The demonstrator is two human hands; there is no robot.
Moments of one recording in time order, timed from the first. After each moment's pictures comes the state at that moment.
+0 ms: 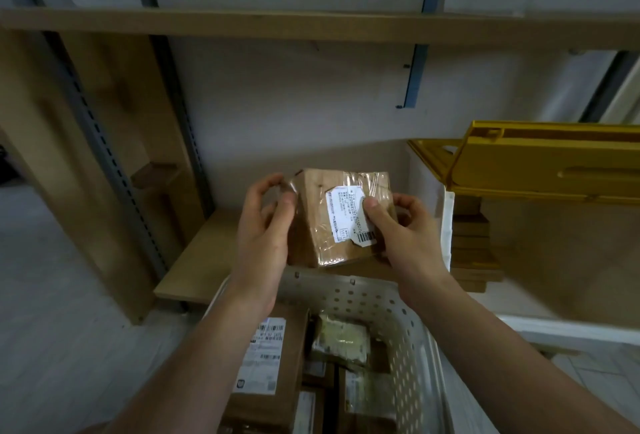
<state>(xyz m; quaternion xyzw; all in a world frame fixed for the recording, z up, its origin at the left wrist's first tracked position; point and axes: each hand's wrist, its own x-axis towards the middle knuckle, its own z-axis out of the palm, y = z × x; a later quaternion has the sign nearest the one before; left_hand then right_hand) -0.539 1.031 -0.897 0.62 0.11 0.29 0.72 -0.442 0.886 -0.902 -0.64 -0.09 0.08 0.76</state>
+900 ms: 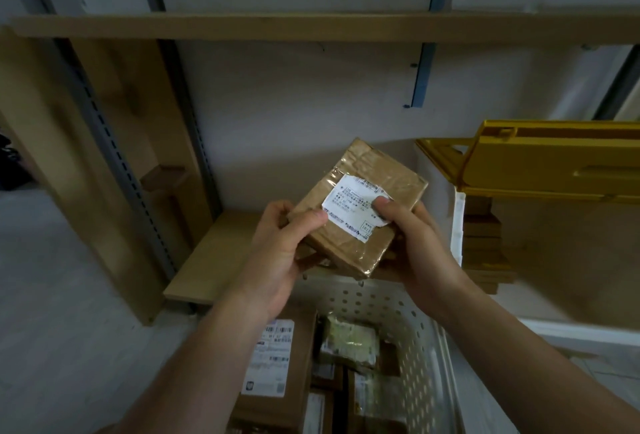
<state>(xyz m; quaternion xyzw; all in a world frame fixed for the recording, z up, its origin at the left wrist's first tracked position) -0.534 1.037 -0.898 0.55 0.13 0.17 0.80 -0.445 0.880 -0.897 -0.58 -0.12 0.21 0.78</state>
